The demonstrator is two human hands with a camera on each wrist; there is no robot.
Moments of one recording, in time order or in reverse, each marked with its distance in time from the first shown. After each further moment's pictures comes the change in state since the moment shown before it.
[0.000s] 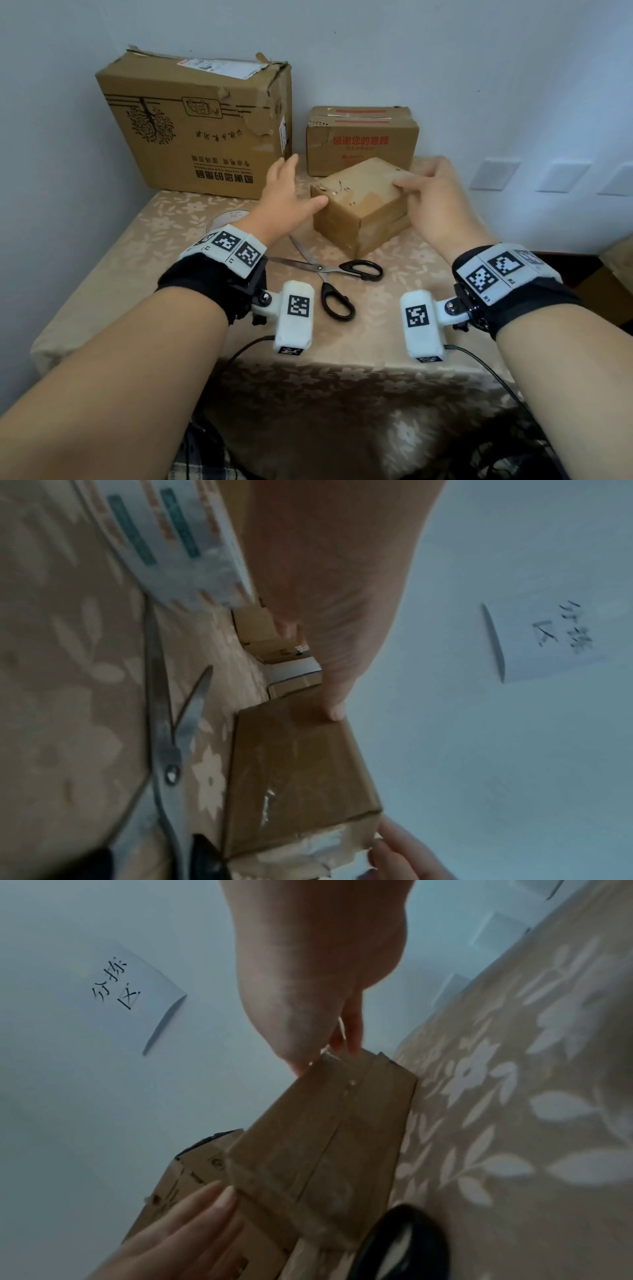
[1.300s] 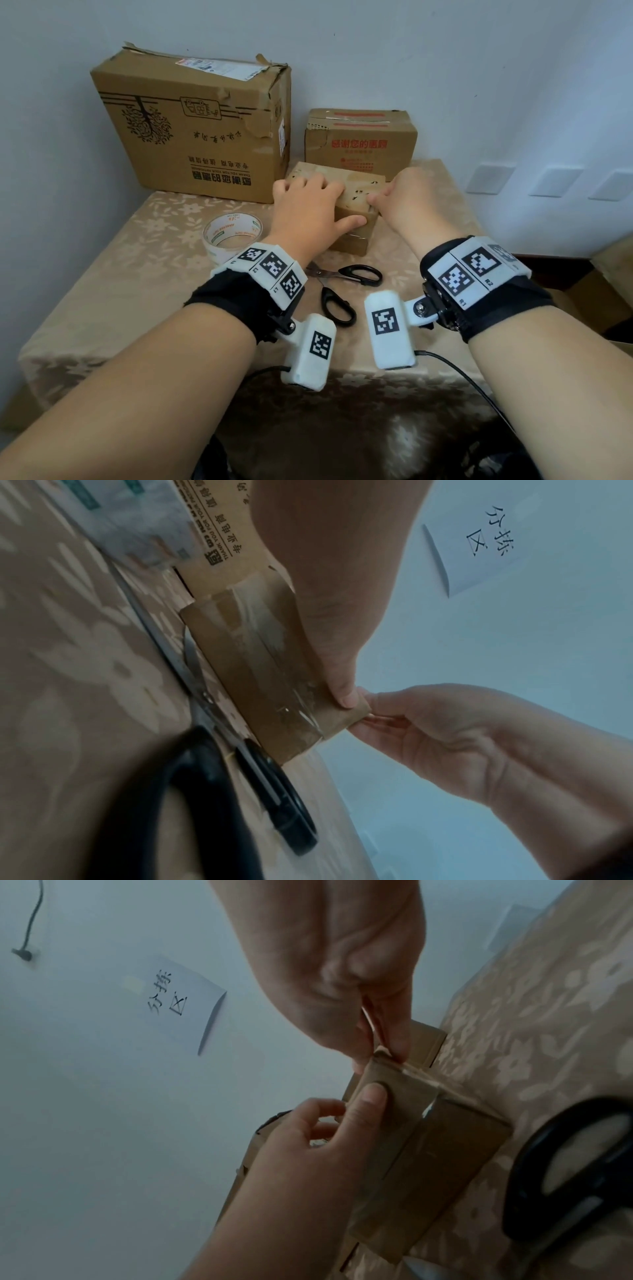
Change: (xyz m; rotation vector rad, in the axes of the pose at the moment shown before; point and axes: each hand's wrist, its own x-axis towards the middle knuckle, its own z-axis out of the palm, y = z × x) left_hand -0.004 0.016 0.031 0.752 0.163 0.293; right_hand 0.004 -0.055 0.013 -0.008 -0.062 0.210
